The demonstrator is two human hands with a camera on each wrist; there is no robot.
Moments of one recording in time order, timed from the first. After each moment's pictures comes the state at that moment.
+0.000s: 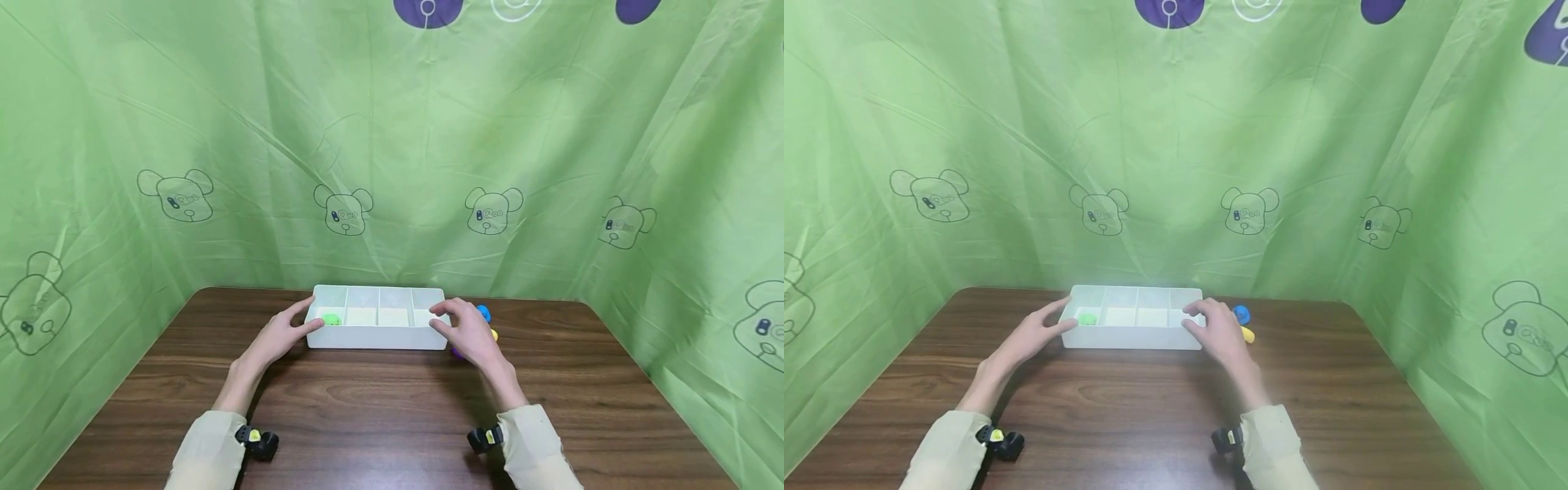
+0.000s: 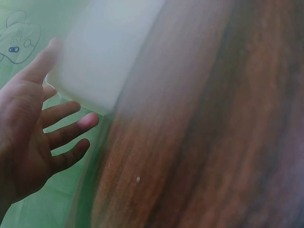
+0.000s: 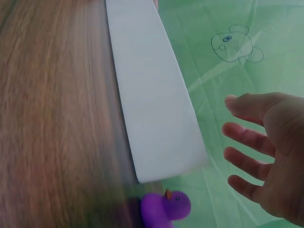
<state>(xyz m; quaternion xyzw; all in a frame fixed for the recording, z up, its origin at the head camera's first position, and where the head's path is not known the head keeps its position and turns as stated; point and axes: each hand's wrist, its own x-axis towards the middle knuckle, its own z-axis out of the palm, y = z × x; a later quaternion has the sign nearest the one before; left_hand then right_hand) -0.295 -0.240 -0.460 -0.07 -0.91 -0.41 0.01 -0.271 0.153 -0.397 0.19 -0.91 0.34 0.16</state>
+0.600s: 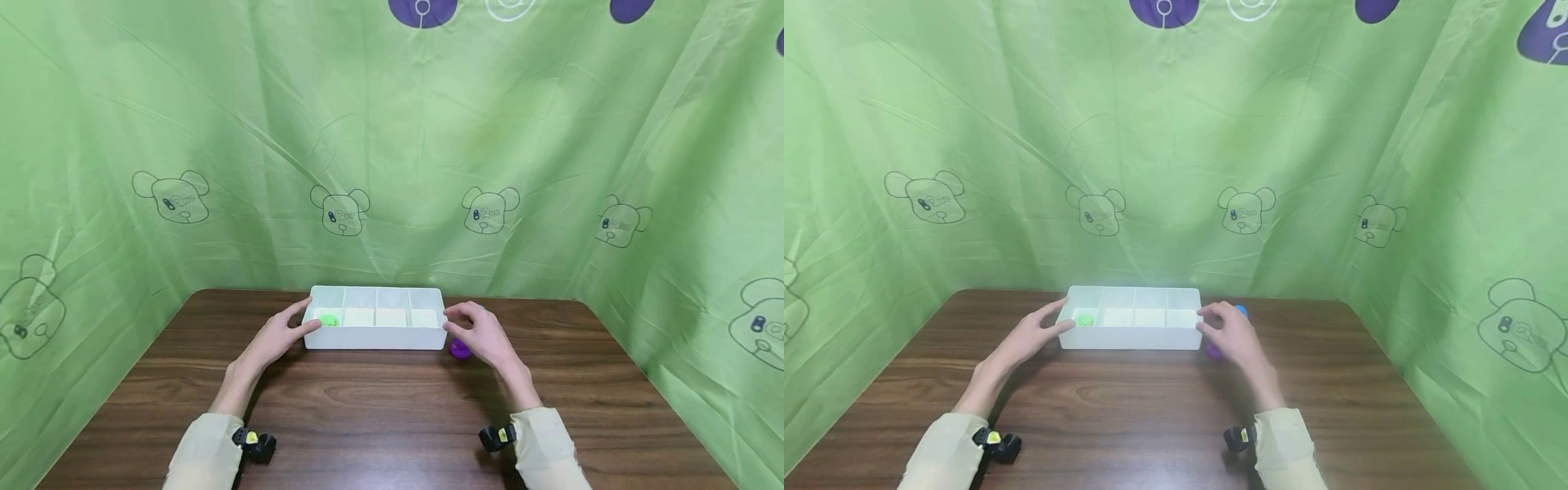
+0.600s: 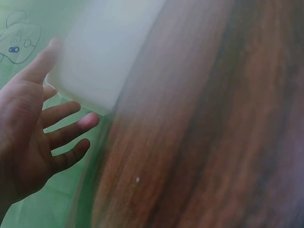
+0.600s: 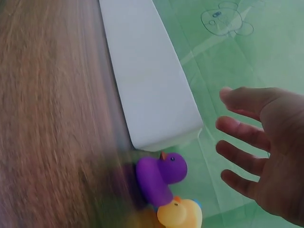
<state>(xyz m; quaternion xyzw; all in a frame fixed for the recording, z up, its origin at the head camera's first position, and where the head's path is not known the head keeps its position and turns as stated) -0.295 -0.240 -0.460 -0.08 -0.91 -0.41 0.01 -0.272 0.187 -0.403 0.18 -0.91 0.35 0.13</state>
